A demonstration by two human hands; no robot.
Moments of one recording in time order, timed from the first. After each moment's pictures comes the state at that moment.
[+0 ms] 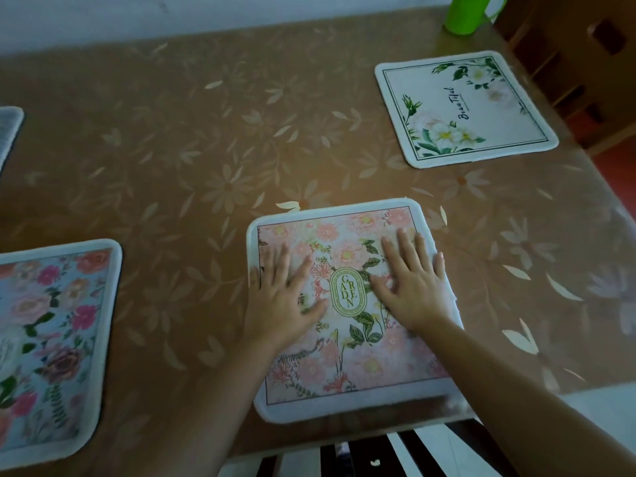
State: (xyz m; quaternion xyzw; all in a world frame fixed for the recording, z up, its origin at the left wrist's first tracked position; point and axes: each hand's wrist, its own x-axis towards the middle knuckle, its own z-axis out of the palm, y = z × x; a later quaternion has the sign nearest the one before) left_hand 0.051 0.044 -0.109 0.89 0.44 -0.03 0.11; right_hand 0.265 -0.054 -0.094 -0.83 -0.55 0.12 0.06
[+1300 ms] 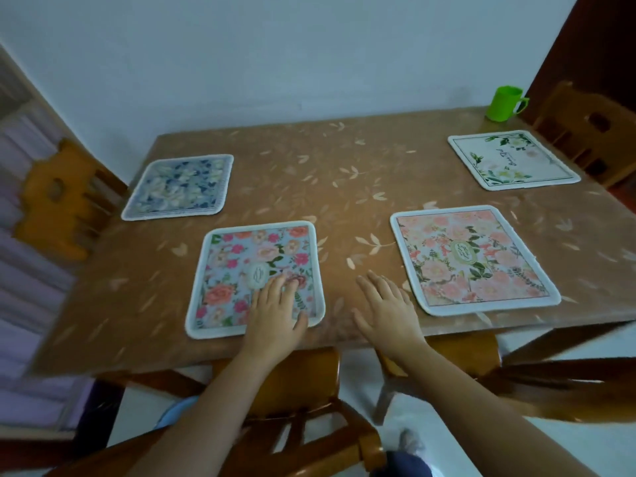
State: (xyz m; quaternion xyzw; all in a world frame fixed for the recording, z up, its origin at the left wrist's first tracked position) left_hand -0.316 -0.016 0.020 0.87 0.46 0.13 0.09; right_hand -0.126 -0.101 0.027 -0.78 -0.60 0.11 0.15
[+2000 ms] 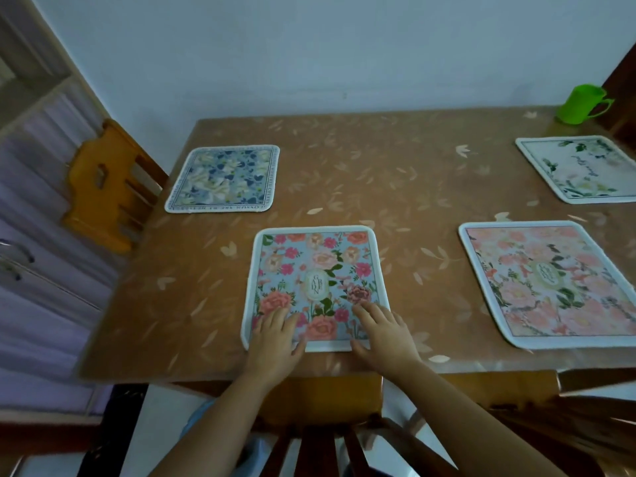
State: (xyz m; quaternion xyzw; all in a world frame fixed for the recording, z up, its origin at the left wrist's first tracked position) left_hand -0.426 0.061 -0.047 0.87 0.48 0.03 0.12; right_hand -0.218 -0.012 -0.027 -0.73 -0.67 0.16 0.07
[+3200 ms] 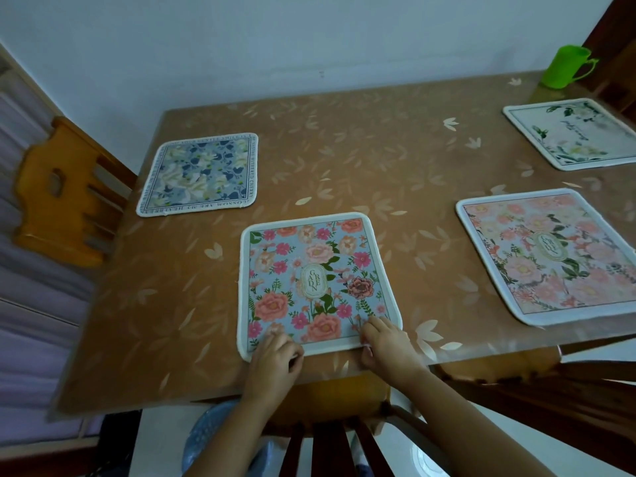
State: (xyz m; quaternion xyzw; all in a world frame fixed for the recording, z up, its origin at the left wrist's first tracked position) left_hand -0.440 0.053 -0.064 0.88 0.41 0.14 0.18; right_hand -0.231 -0.014 -0.052 -0.75 -0.62 0.23 0.05
